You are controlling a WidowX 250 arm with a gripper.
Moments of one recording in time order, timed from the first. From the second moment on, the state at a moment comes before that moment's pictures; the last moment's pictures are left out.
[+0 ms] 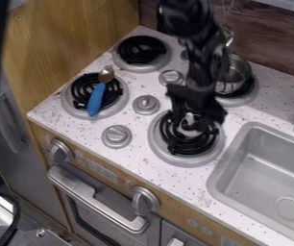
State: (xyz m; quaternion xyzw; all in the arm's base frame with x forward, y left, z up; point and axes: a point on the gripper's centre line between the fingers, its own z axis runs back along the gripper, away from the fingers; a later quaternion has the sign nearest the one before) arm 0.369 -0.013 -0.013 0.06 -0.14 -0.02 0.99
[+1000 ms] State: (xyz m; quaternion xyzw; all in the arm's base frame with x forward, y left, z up) arm 0.351 -0.013 0.013 0.04 -0.13 0.00 0.99
